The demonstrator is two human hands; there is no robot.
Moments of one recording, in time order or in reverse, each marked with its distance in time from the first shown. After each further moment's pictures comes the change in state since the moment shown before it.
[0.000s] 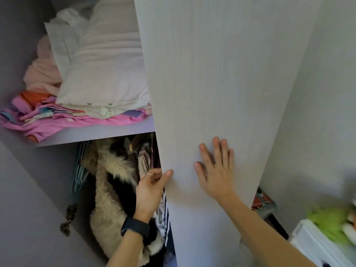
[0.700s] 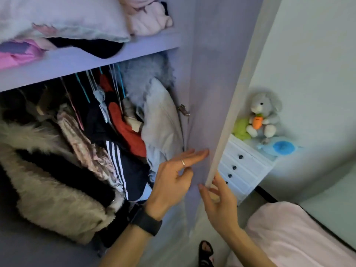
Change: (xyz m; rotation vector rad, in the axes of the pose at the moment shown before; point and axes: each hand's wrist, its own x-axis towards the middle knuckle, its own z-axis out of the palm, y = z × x) left_hand -0.155 -0.009 0.061 -0.025 -0.887 0.448; right_hand -0.238 -0.082 -0.187 0.368 -0.075 0.895
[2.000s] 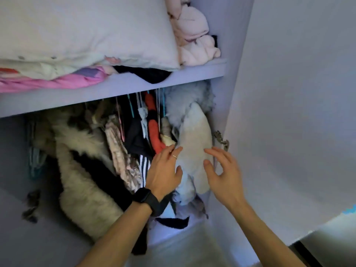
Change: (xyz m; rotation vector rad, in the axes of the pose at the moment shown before) left_hand 0.053 -0.085 -0.087 0.869 0.222 -0.198; right_hand 0.150 -0.068 0.056 -0.076 -0.151 -0.175
